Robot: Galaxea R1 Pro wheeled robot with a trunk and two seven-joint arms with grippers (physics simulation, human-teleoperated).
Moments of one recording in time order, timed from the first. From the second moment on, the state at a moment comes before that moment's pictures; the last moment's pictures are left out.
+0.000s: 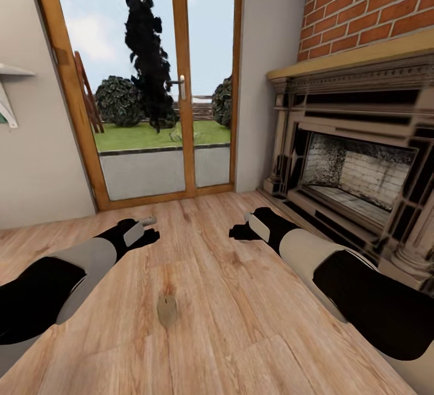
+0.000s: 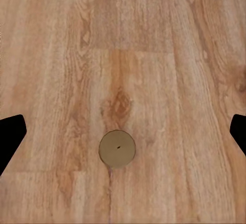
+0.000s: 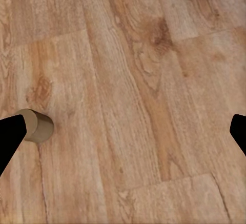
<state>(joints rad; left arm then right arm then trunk) -1.25 0.03 -0.45 -0.01 0.78 0.42 0.25 -1.29 0.17 0.67 -0.09 -0.79 0.60 -0.11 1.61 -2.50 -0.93</state>
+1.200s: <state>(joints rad) -1.25 0.01 -0.45 -0.01 0.67 0.68 0.07 -1.29 0.17 0.67 -0.13 -0.79 0.62 -0.11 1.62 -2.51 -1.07</state>
